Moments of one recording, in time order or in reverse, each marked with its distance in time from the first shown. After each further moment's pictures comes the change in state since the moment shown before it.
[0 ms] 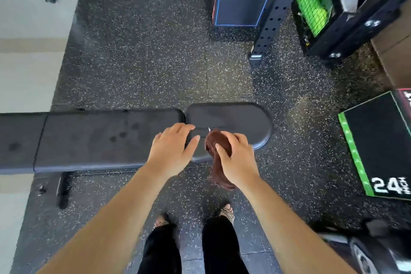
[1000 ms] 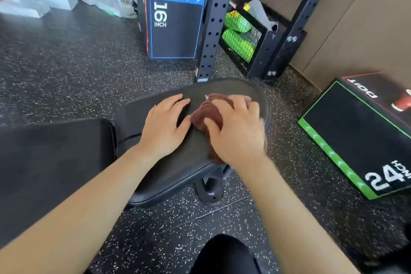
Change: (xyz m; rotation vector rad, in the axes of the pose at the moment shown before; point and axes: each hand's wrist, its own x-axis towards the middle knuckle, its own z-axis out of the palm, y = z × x) left_hand 0.230 -0.051 0.259 -0.143 0.434 0.561; right_hand 0.137 0.156 0.122 -0.502 0.663 -0.072
